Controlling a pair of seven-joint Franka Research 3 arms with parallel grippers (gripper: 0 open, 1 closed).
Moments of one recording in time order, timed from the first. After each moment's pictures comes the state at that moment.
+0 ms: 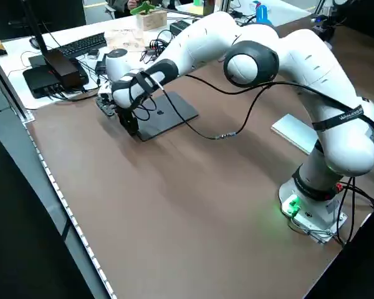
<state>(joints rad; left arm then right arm) 0.38 0.91 0.05 -1.37 -0.06 2.32 -1.12 -0.02 0.50 0.03 -1.83 -0.01 2.07 0.06</state>
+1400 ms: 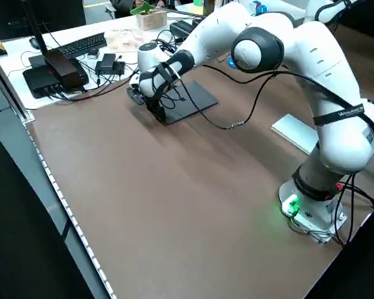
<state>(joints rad) 0.24 0.85 -0.01 -1.54 -0.06 2.40 -1.24 0.28 0.64 0.03 -1.80 0.16 2.21 0.28</state>
